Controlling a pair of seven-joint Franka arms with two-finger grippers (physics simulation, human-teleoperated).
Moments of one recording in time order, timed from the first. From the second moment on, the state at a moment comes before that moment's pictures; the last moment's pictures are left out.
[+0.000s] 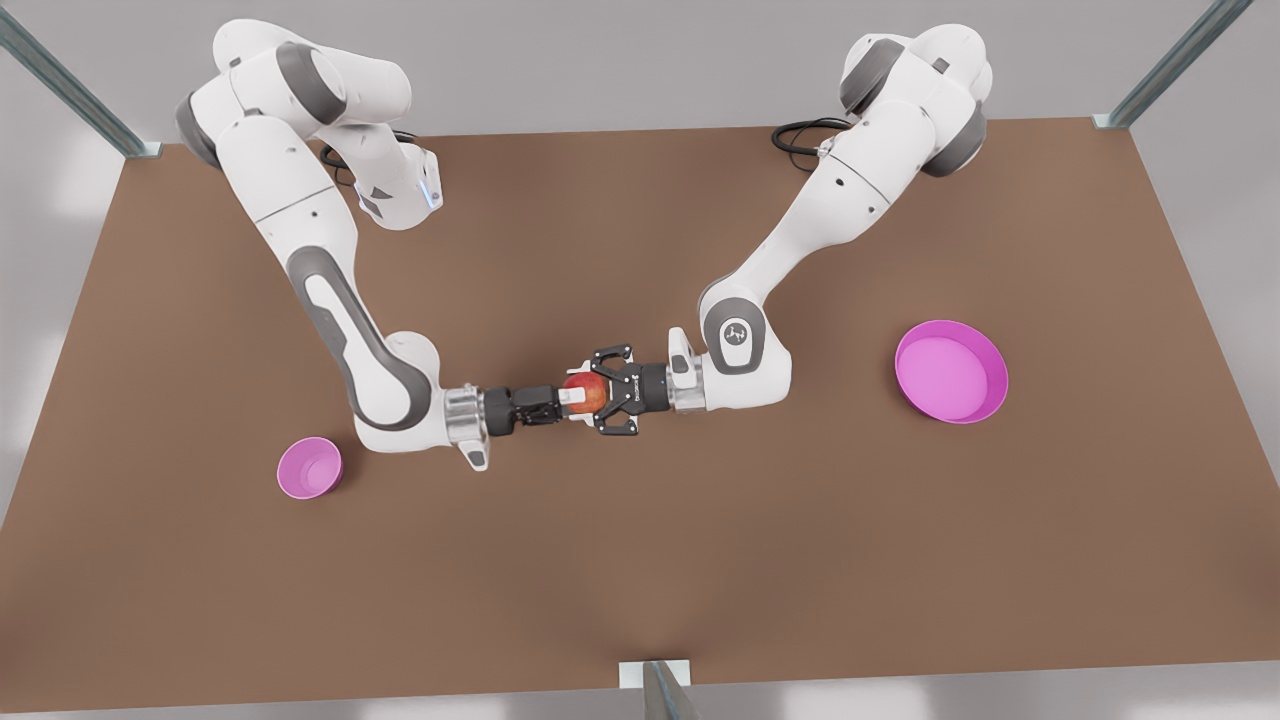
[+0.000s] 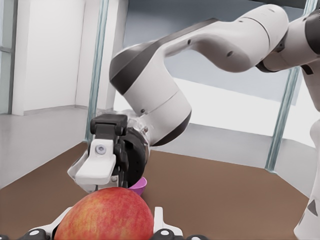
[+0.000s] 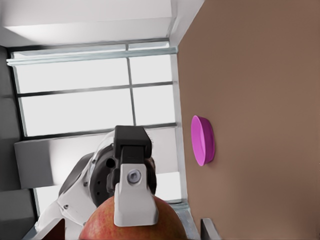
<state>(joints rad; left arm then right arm) -0.36 0.77 -0.41 -1.46 -1.67 2.36 2.12 -0.01 0.62 0.40 -1.76 1.51 1.93 -0.68</state>
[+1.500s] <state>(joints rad) 0.13 0.29 -0.31 -1.57 -0.71 1.94 1.94 -0.13 0.60 0.41 -1.75 1.44 1.88 -0.73</state>
